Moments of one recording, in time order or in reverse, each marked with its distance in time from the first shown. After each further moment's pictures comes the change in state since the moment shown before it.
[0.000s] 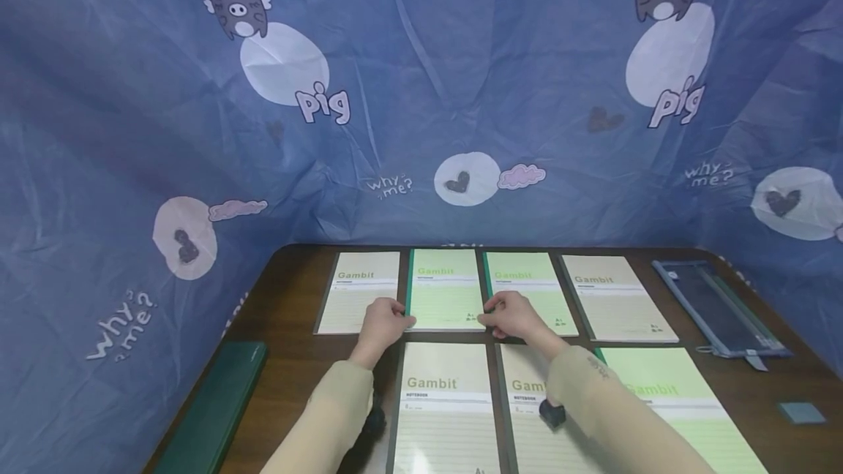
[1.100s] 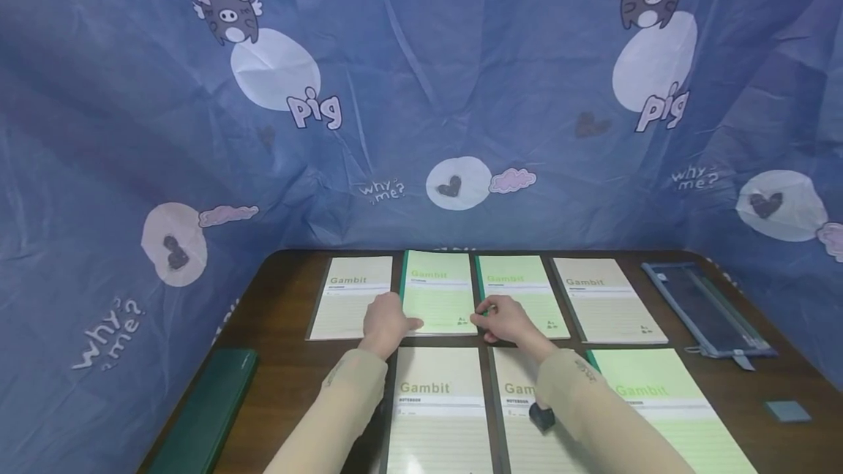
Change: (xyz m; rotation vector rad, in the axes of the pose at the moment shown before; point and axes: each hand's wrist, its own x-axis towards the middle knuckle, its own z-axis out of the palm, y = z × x) left_hand 0.001 0.036 0.005 0.294 -0.007 -0.024; right_hand 0.000 0.003 0.001 -0.008 0.009 -0.017
